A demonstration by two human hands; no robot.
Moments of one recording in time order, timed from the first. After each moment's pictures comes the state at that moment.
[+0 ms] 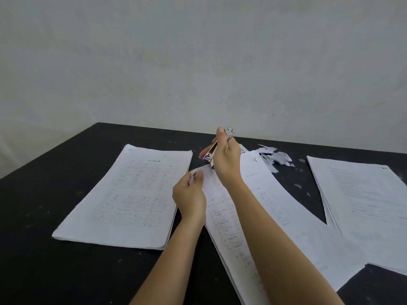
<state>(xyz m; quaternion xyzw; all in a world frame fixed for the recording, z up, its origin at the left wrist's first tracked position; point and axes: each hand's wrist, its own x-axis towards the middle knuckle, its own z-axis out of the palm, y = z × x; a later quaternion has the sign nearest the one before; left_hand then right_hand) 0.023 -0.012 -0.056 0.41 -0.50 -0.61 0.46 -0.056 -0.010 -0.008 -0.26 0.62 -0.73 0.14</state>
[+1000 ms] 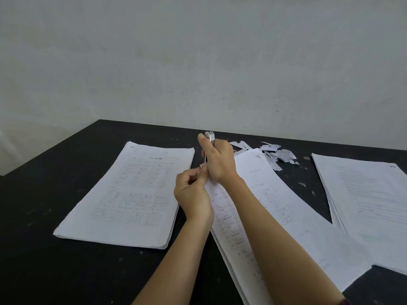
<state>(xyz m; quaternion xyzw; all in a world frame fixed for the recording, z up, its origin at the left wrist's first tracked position) 0.019 -0.002 -0.052 0.37 -0.40 -0.63 0.55 -0.057 -0.019 -0.022 -0.40 0.67 -0.62 0.10</state>
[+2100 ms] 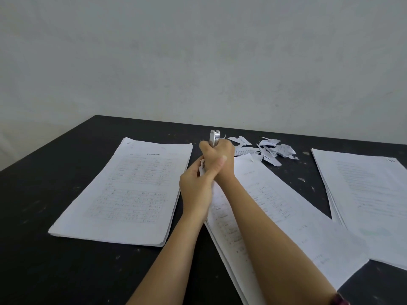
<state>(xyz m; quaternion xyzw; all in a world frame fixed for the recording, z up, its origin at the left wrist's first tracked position) 0.025 -0.006 -0.045 0.27 -0.57 -0.63 0.44 -0.057 -0.024 -0.029 -0.34 0.70 -0.63 0.06</state>
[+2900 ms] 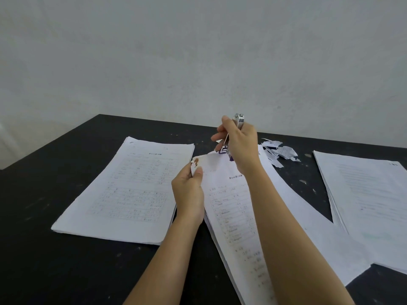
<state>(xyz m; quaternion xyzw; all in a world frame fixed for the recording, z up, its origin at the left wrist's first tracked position) 0.033 -0.007 -0.045 0.38 -0.49 -0.64 0.44 -0.082 0.005 0.009 -0.31 0.60 -0.72 0.17</state>
